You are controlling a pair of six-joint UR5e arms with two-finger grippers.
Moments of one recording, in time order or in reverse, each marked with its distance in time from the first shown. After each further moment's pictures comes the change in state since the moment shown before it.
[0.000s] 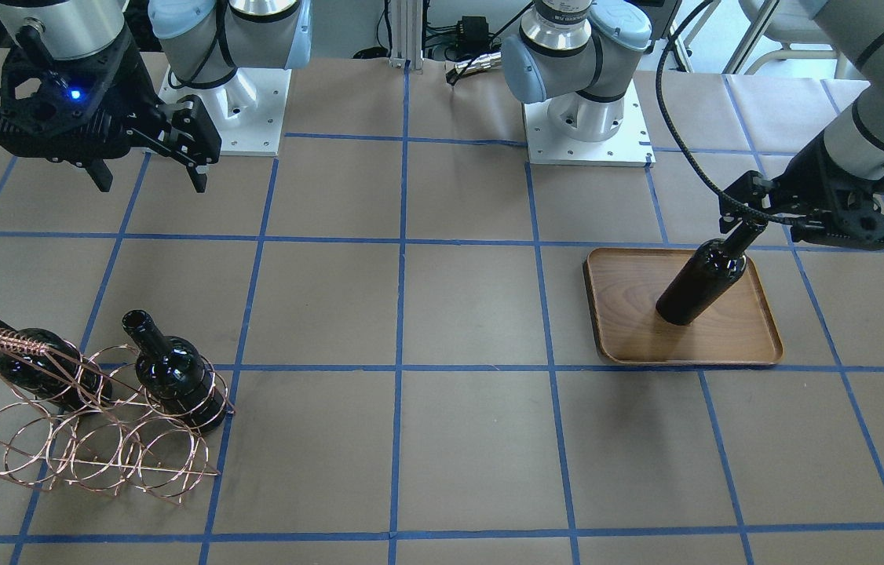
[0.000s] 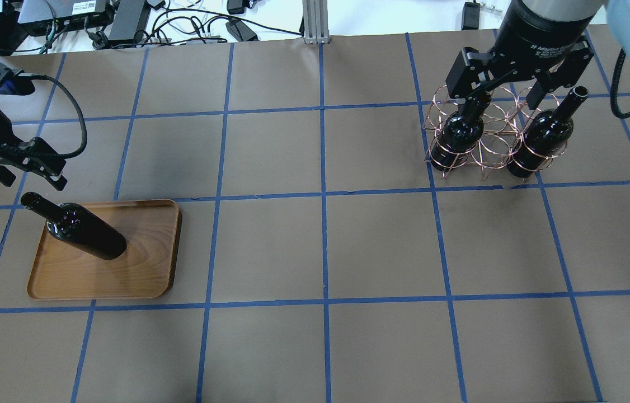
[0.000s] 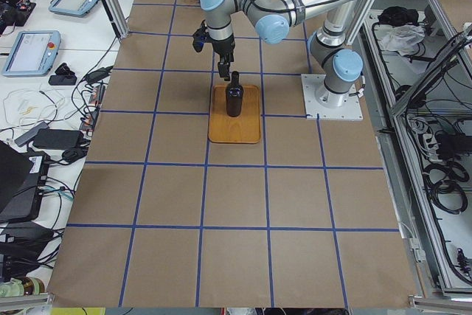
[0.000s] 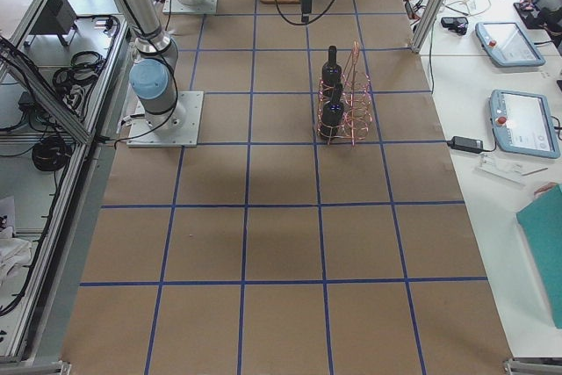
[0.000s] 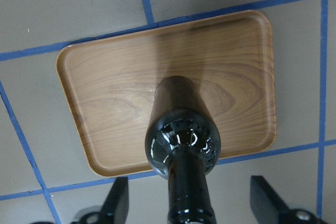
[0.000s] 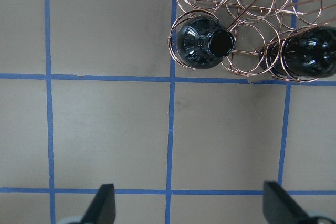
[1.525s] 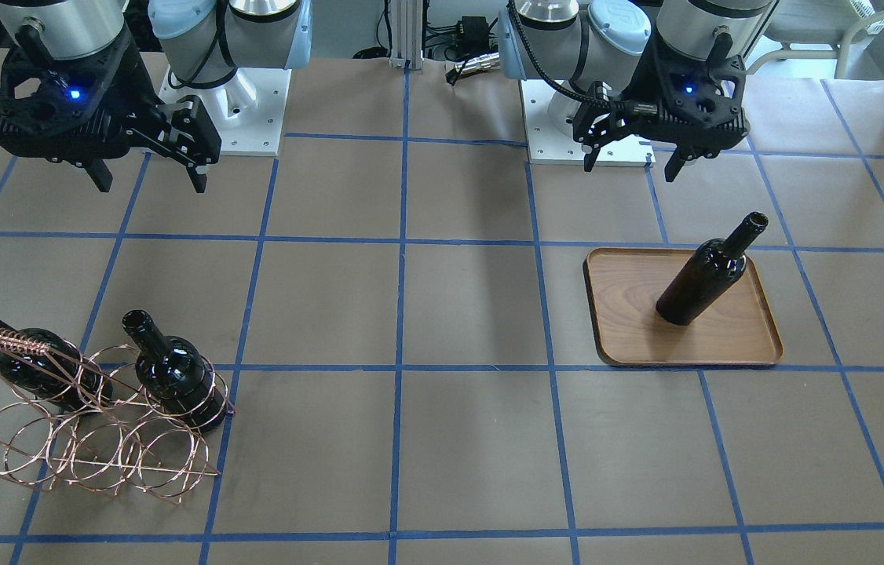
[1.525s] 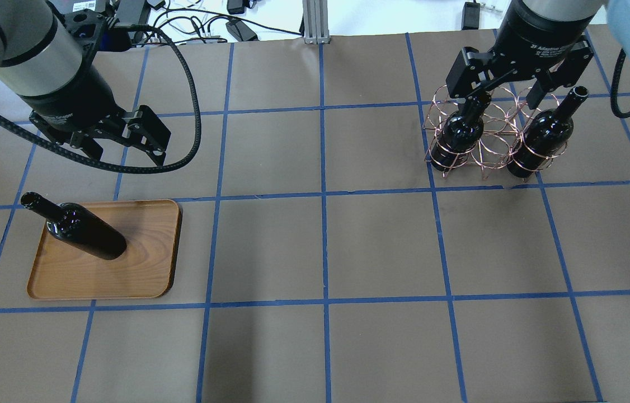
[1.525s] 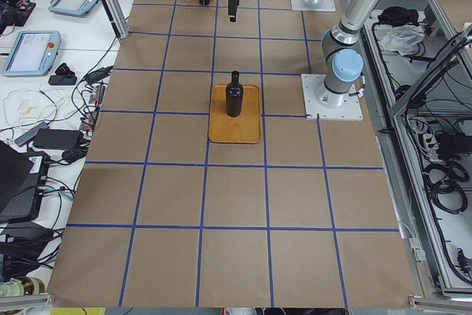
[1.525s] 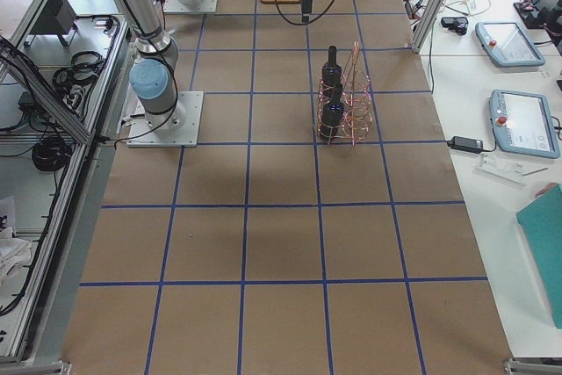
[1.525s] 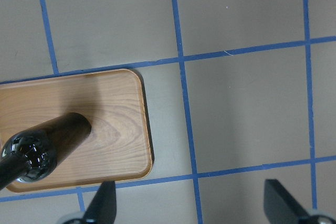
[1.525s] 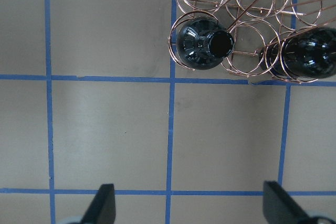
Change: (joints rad) left arm -0.361 0.120 0.055 -0.076 -0.052 -0.331; right arm 0.000 0.000 0.000 -0.003 0.001 0.001
